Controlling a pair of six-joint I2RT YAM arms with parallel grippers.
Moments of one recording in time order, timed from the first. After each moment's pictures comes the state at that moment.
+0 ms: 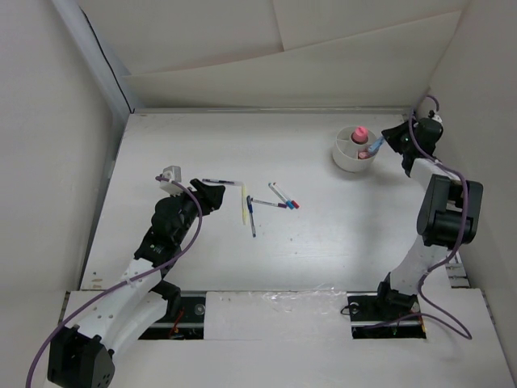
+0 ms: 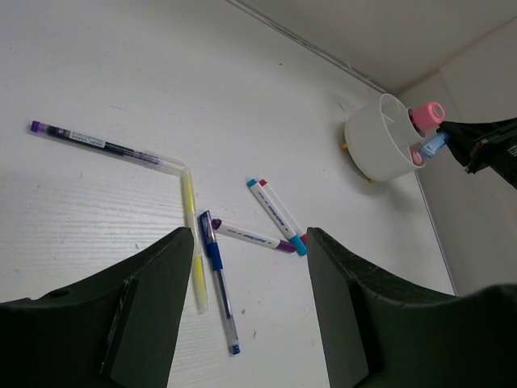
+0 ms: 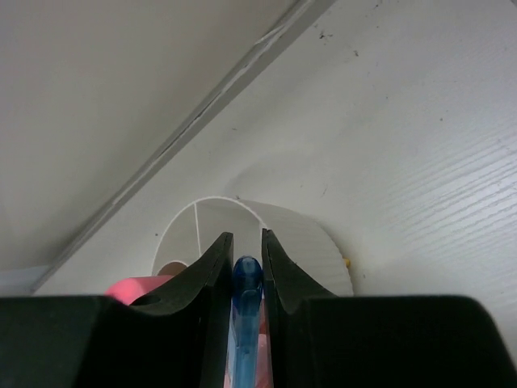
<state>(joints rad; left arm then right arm) -0.40 0.72 0.38 0.19 -0.06 -0.69 -0.28 1.85 1.18 0.34 -0.27 0.73</state>
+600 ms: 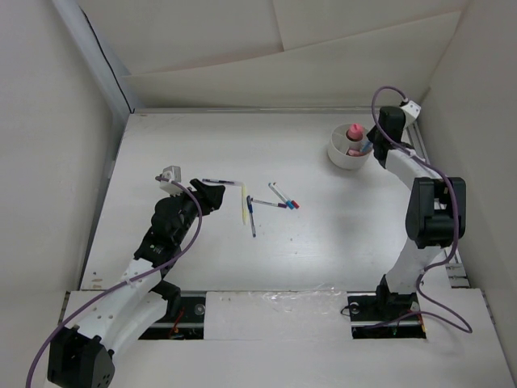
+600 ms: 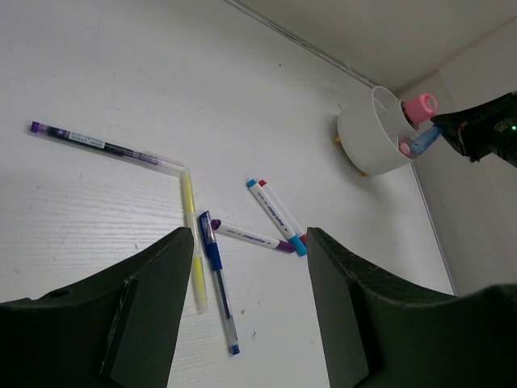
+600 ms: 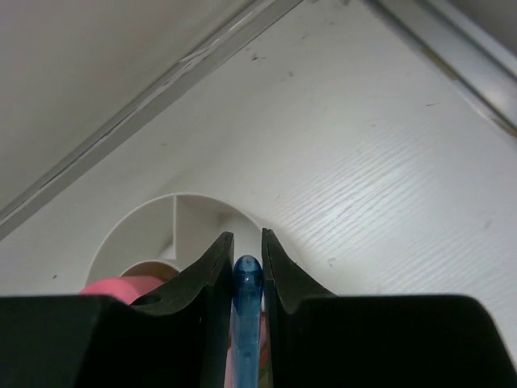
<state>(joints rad) -0.40 0.72 0.38 0.19 -0.06 -0.69 -0.01 1.83 1.30 0.10 0.33 0.52</state>
